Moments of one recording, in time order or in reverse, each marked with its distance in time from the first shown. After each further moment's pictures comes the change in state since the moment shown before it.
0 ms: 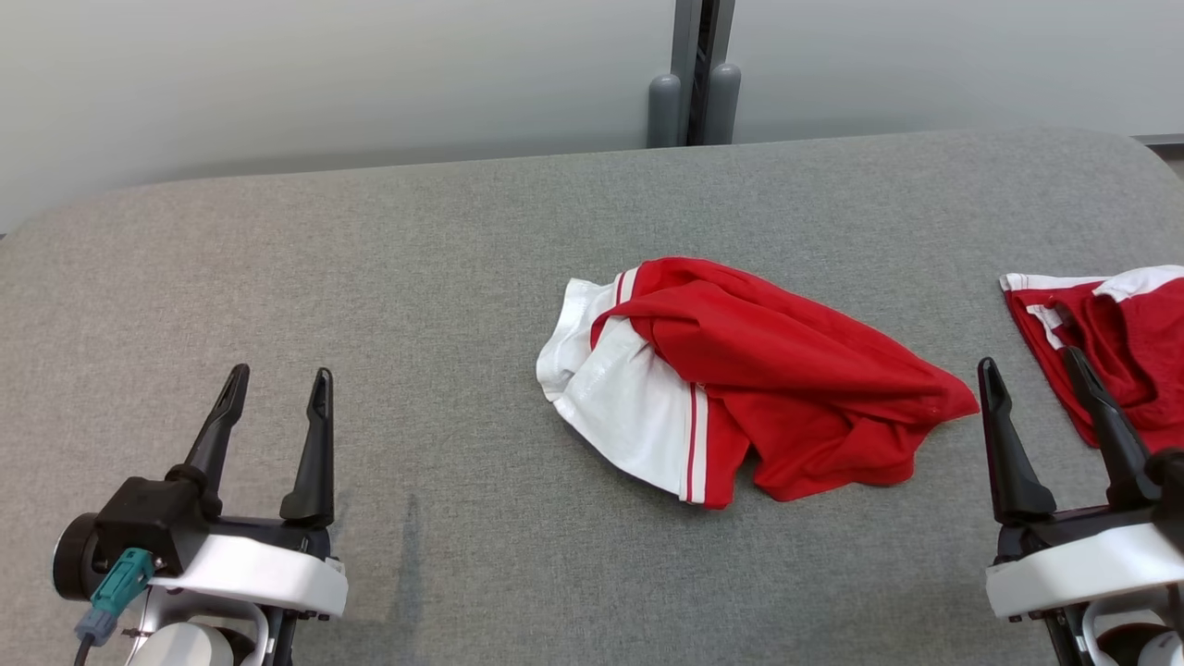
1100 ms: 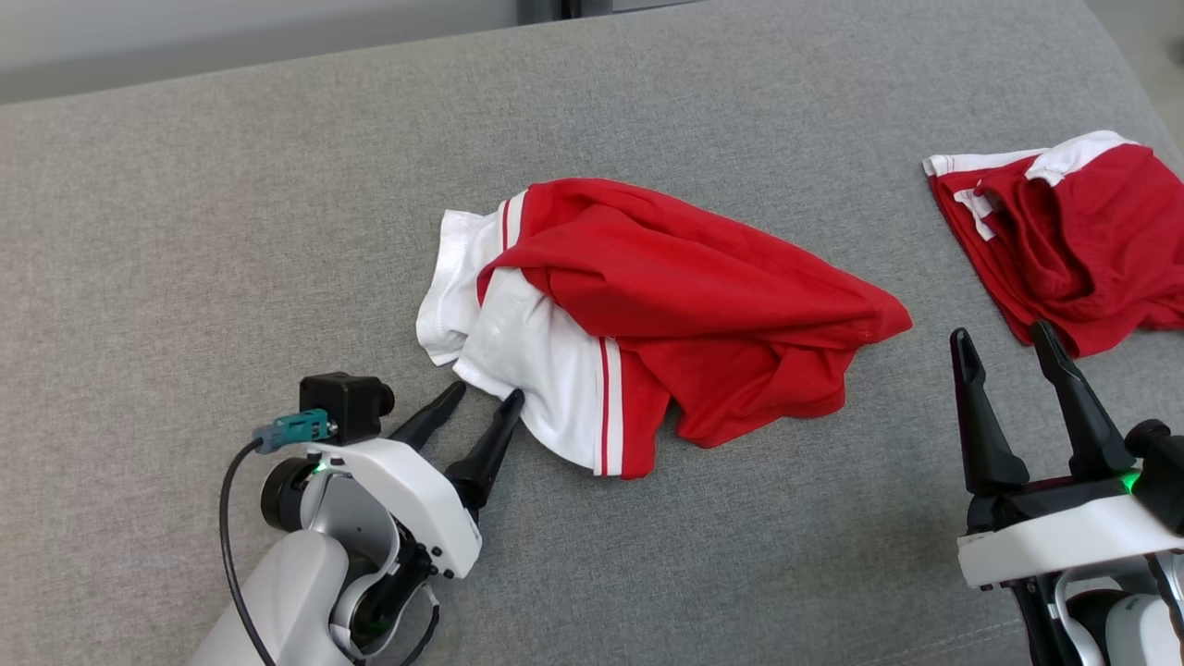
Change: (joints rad) left arm -0.248 -0.148 -0.183 0.318 -0.252 -0.232 0.349; right arm -0.069 0.001 0.045 0.071 0.092 0.000 -0.051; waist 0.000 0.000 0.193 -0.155
